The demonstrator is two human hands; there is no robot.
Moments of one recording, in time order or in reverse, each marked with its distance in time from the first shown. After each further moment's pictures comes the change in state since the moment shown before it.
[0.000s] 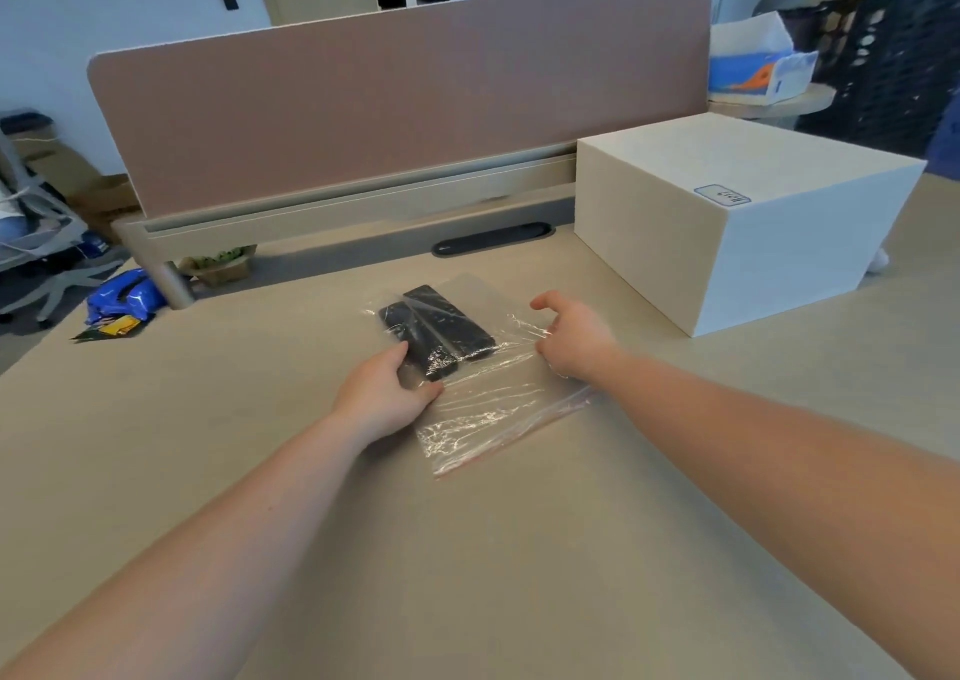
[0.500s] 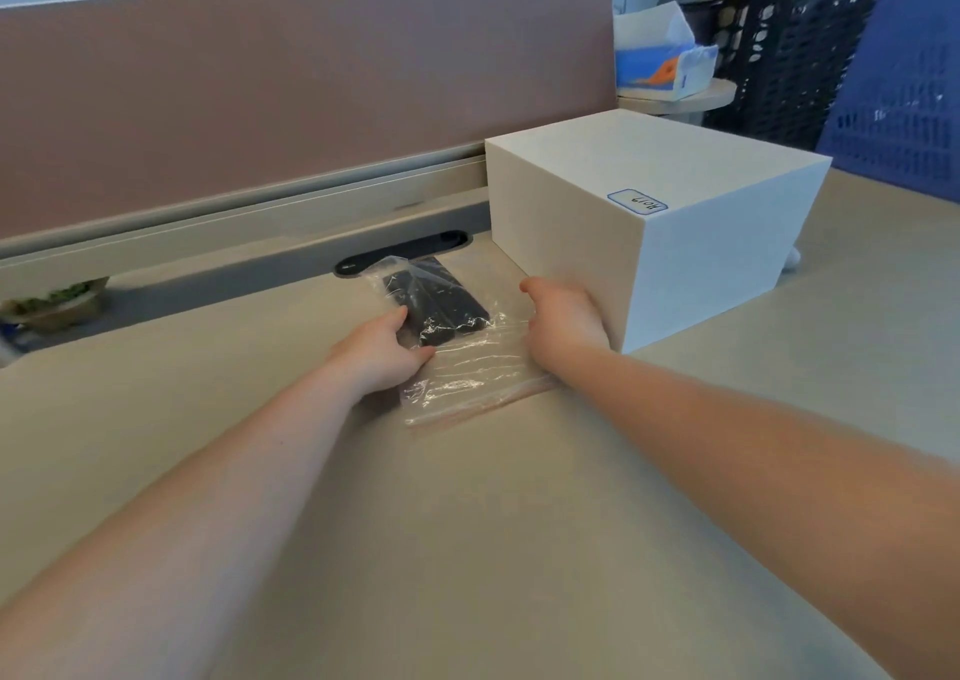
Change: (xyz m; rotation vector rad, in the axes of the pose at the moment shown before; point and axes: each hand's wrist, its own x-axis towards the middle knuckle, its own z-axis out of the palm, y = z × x) left_hand 0.105 0.079 0.040 0.070 -0.137 0.122; right_hand 0.046 0.057 -0.040 -0.247 0.231 0.039
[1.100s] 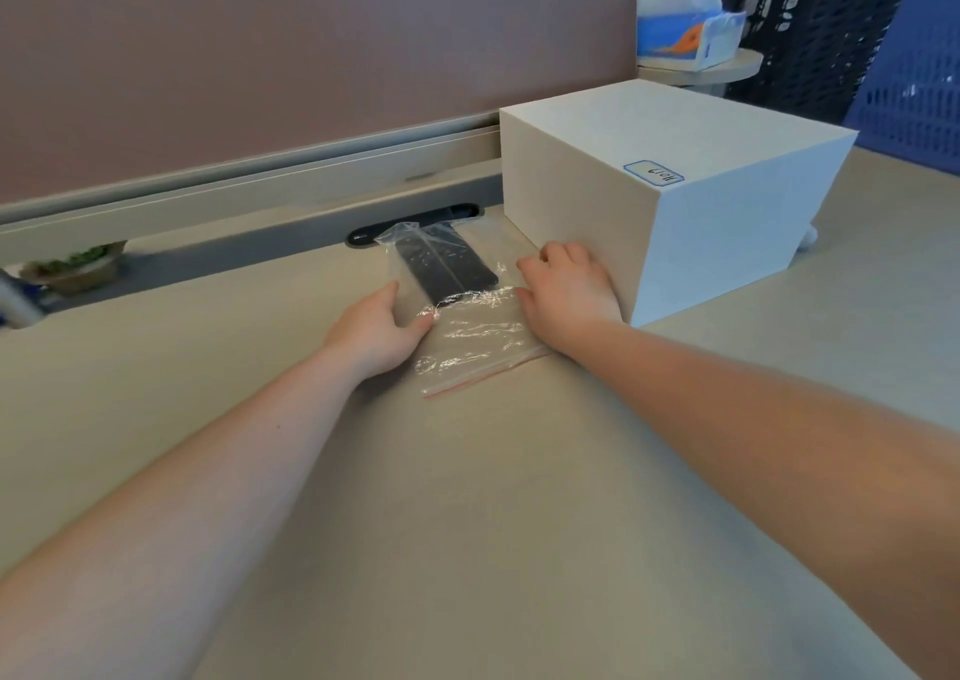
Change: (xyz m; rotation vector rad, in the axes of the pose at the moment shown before) left_hand -0.015 -0.013 0.001 0.002 0.099 -0.020; right_hand -0.003 -0.002 -0.001 -0.369 0.073 -0.276
